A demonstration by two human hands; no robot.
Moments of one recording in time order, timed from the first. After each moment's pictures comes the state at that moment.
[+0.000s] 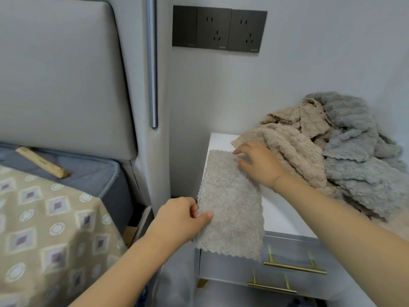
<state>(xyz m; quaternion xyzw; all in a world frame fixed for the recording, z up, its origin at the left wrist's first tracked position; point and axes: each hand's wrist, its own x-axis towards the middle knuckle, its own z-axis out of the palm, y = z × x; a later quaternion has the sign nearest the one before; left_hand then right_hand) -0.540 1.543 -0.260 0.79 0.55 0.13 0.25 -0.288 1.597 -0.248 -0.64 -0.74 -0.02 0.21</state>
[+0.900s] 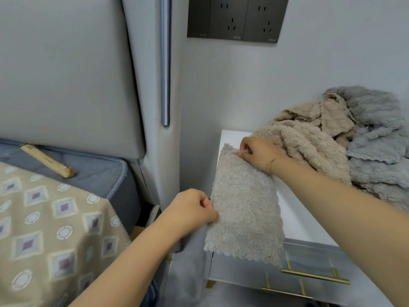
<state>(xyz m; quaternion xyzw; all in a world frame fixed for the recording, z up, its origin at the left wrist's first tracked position) -0.541 1.576 -0.254 0.74 0.54 0.10 0.39 -0.293 1.661 -0.255 -0.71 -0.70 0.02 0.10</state>
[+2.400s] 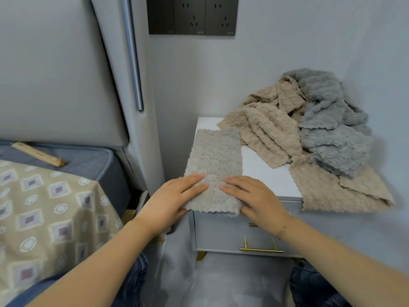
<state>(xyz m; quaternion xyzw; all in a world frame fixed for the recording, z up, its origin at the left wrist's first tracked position) -0.563 1.552 -0.319 0.96 0.20 0.19 0.03 -0.307 1.460 -0.326 -0.50 -0.82 -0.07 0.28</state>
